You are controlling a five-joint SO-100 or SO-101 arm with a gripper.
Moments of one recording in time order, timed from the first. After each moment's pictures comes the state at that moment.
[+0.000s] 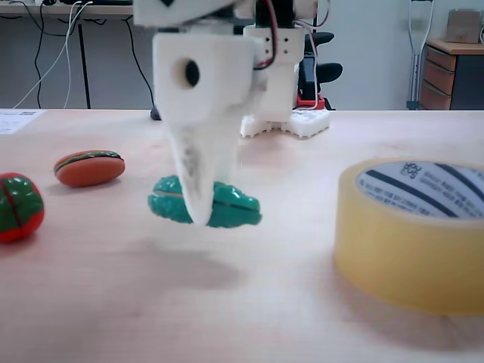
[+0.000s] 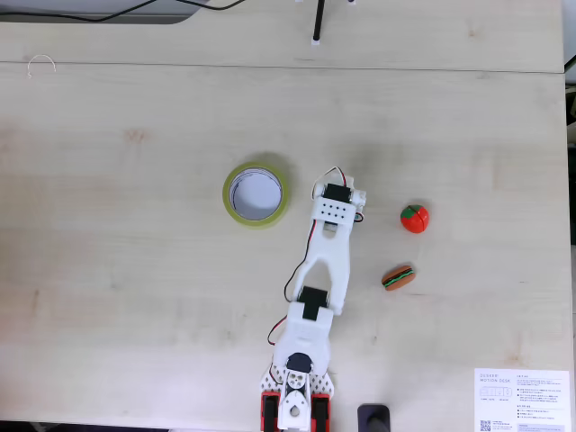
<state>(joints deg) 7.8 66.2 72.6 72.5 -175.5</state>
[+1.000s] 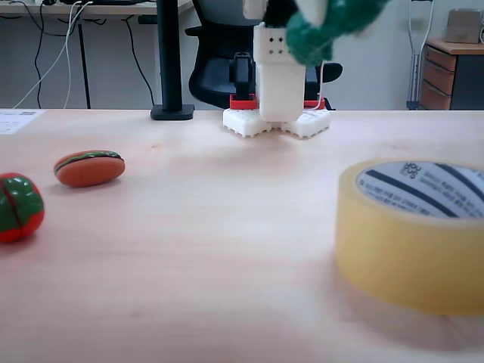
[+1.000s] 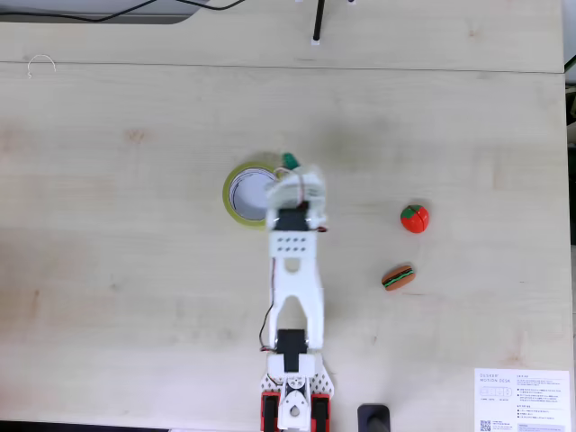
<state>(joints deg) -7.2 90.6 72.6 73.7 -117.6</state>
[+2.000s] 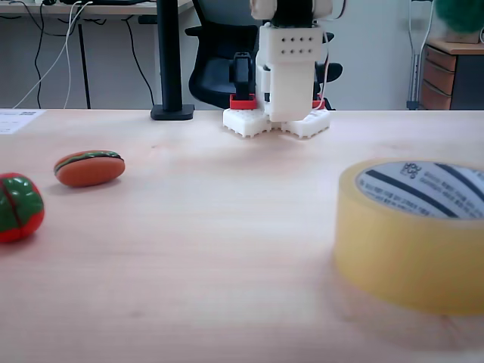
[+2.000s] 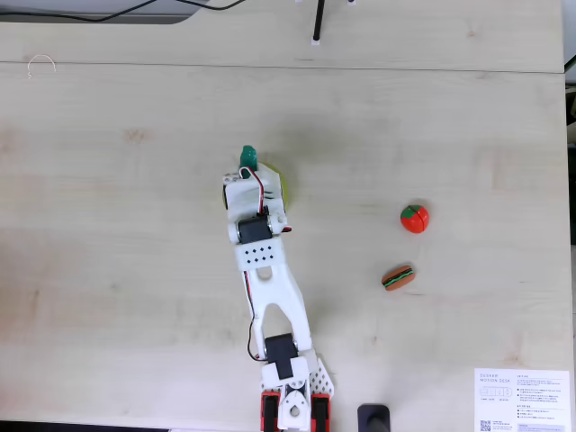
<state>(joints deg) -17.2 92.1 72.7 68.1 -84.6</state>
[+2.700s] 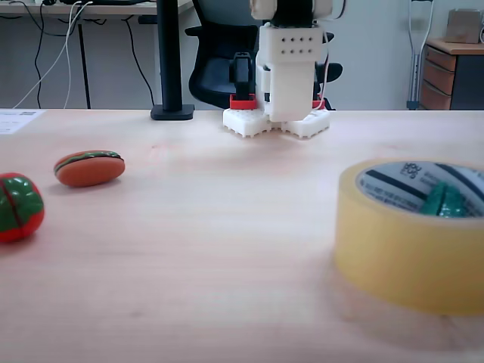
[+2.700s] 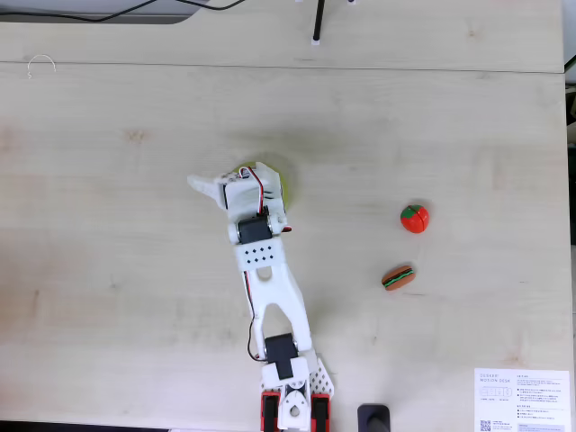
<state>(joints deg) -17.2 92.7 72.7 67.9 -84.6</state>
